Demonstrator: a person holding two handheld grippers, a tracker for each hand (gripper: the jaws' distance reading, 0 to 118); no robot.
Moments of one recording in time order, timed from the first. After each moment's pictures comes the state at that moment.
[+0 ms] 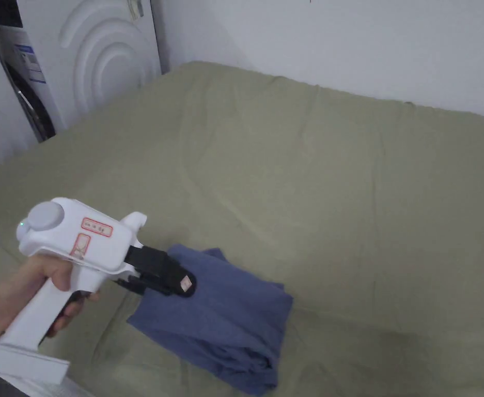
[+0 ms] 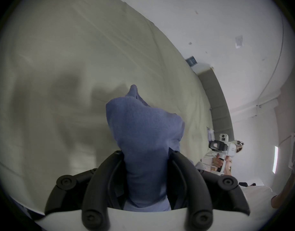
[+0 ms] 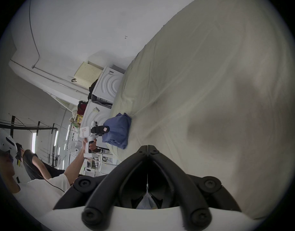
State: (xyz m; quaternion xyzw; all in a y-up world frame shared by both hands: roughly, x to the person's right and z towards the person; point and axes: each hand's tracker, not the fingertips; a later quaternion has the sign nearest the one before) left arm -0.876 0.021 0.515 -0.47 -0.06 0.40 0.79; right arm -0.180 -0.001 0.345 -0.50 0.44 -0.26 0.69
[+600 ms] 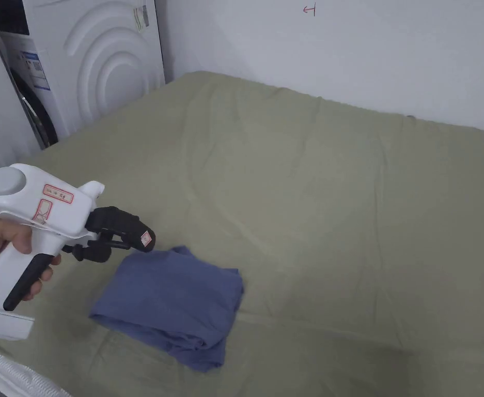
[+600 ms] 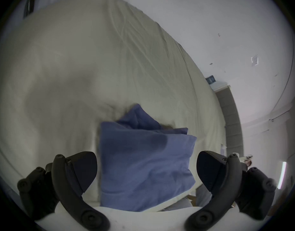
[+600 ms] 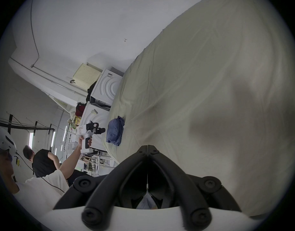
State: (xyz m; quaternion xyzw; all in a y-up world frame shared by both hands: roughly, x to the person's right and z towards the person) left arm -0.913 0.068 0.524 -0.46 0.02 0.36 0.81; right arm -0.177 0.015 0.345 -0.49 0.43 -0.26 0.71
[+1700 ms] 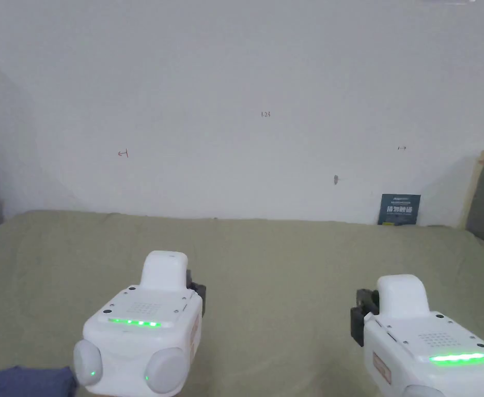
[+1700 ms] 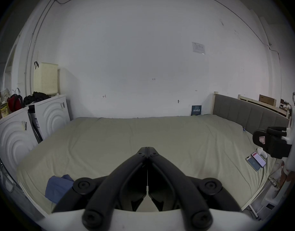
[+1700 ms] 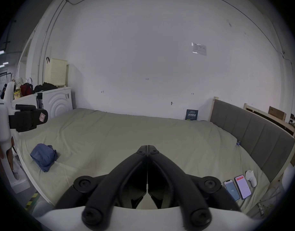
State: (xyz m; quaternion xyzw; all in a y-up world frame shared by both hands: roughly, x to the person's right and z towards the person) left arm -0.428 0.199 0.482 -0.12 0.14 0.01 0.98; right arm -0.153 0.186 0.412 -0.12 0.19 0.06 0.97
